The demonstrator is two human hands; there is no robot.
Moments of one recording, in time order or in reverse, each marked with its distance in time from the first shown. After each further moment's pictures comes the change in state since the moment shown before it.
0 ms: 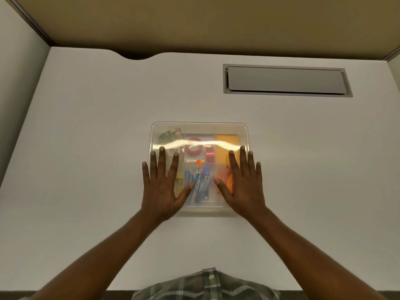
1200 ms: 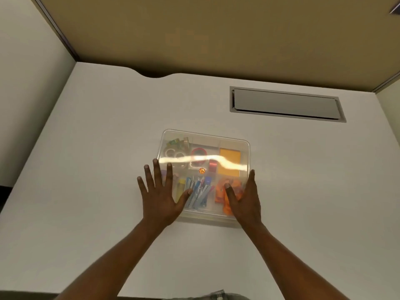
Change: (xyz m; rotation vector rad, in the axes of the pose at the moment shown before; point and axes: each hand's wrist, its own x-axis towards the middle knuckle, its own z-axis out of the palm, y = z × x) left_hand -0.013 -0.016 0.005 -0.010 0.038 -0.204; right_hand -0.012 -0.023 0.001 0.560 0.019 0.392
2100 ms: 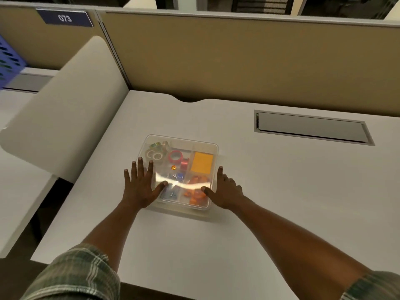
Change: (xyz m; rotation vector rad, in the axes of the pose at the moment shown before) left_hand 0.019 -0.140 -0.078 0.142 -0.202 -0.137; right_hand 0.009 -0.123 0.050 -0.534 -0.549 -0.232
